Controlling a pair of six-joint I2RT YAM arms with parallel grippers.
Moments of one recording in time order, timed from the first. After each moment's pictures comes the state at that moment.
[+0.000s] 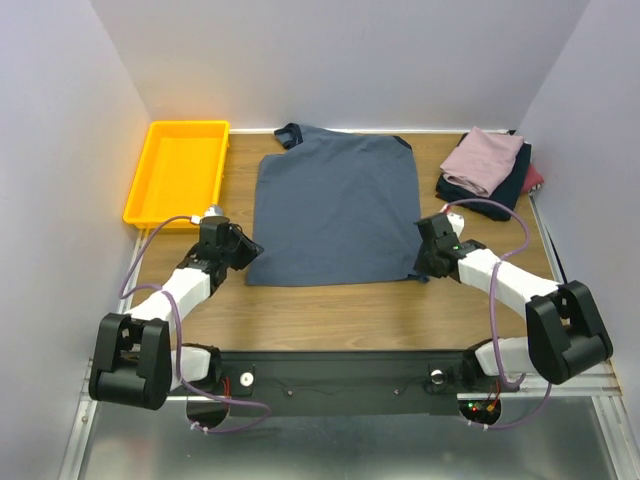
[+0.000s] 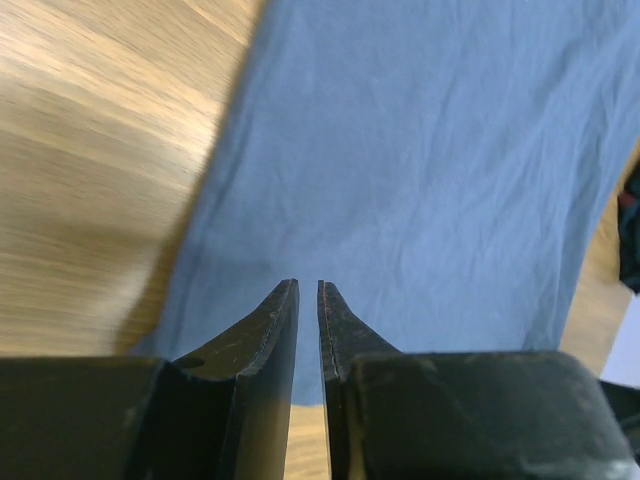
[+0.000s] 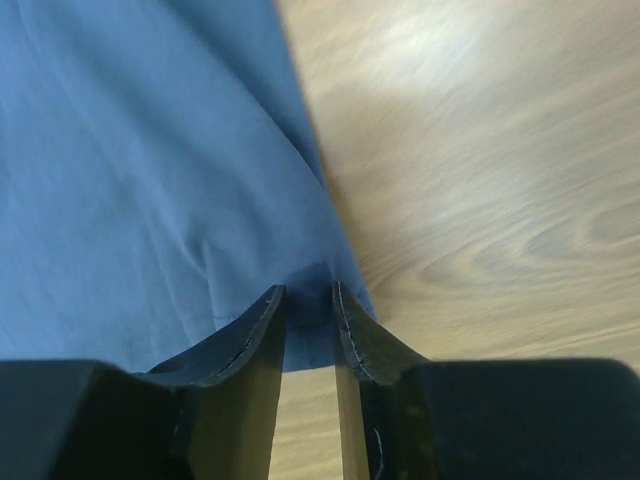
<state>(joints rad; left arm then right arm) -0.17 1.20 0.52 -0.01 0.09 -0.86 0.38 1.33 0.70 -0.39 0.32 0.69</state>
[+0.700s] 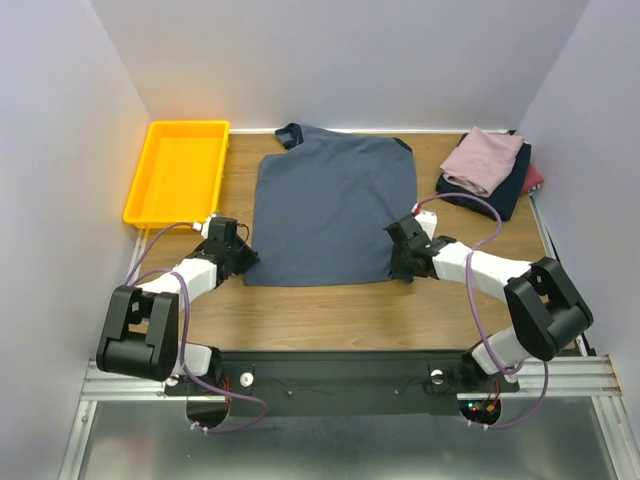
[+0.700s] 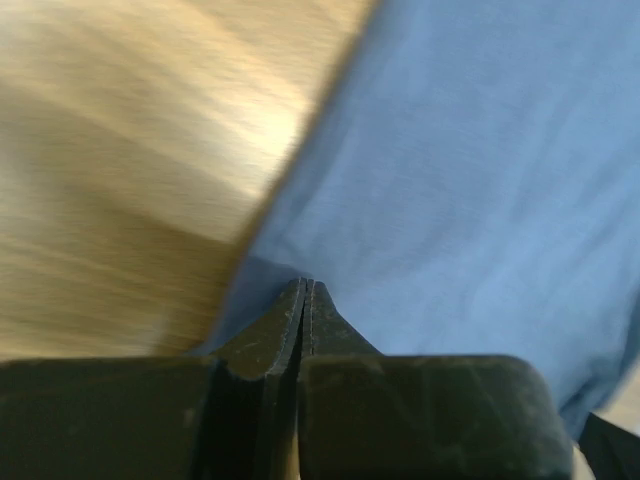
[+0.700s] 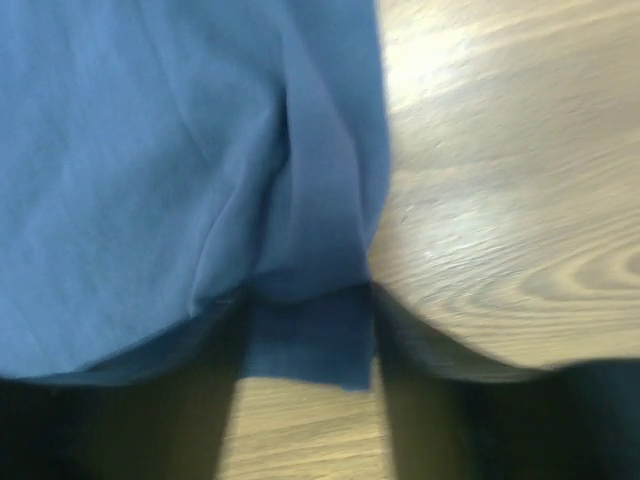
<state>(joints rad) -0.20 1.34 0.54 -0.04 0.01 -0.91 0.57 1.49 0.77 -0.37 0.42 0.72</state>
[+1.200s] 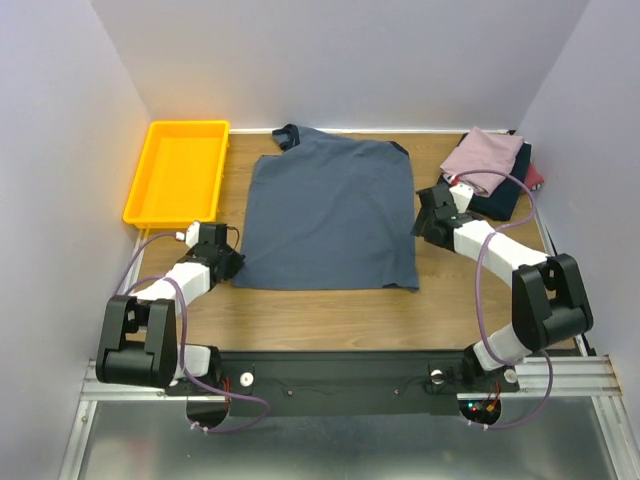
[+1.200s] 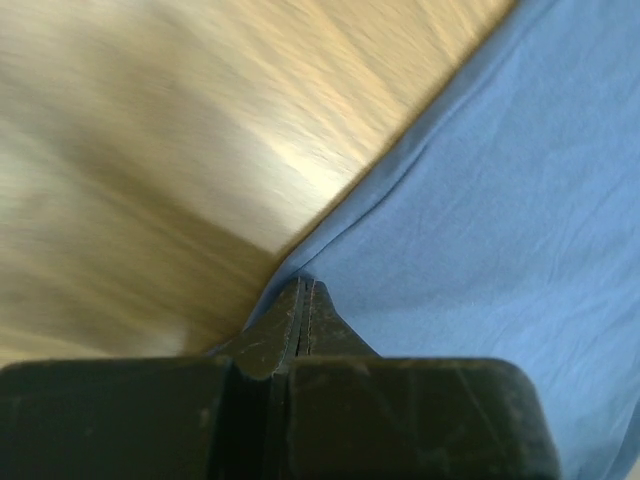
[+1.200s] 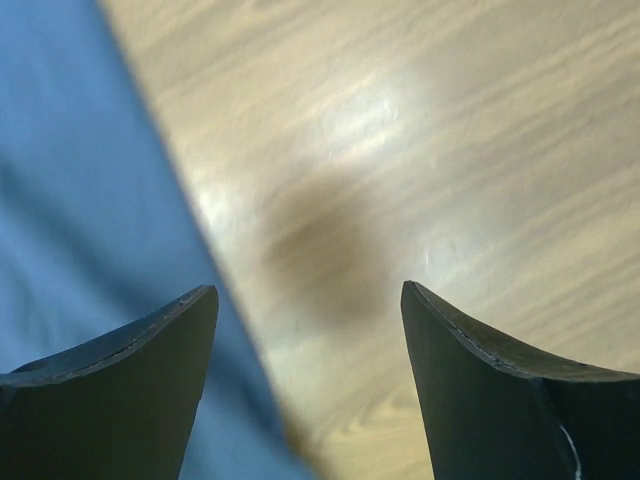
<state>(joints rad) -0.13 1.31 0.52 -0.11 -0.10 -0.96 0.34 1.50 0.91 -0.39 0.53 0.65</state>
